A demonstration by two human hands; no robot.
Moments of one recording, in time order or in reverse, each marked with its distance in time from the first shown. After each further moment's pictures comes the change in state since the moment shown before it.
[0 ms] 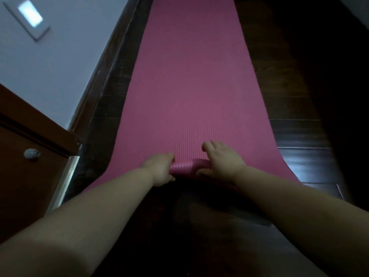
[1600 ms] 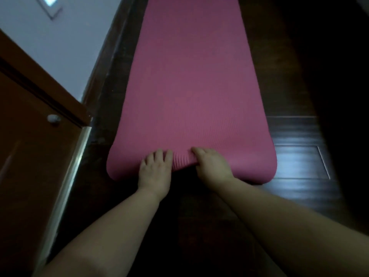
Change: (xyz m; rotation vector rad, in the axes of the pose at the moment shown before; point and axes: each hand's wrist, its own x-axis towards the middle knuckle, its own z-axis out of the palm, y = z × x) left_hand -0.132 0.037 0.086 0.218 0.329 -0.180; right_hand -0.112 -0.073 0.046 0.200 0.135 0.018
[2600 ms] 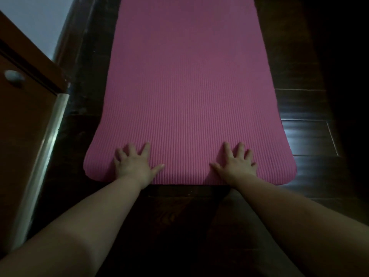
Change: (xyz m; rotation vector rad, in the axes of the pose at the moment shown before) left_hand -0.001 -0.051 0.097 -0.116 -0.395 -0.151; right_hand -0.037 0.080 0.105 -0.108 -0.237 0.619
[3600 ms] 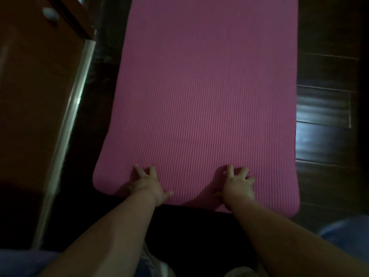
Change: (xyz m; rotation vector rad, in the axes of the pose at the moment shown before) left_hand -0.166 0.010 0.089 -0.138 -0.495 -0.267; right_hand -0.151 0.028 0.078 -0.125 -0.274 0.073
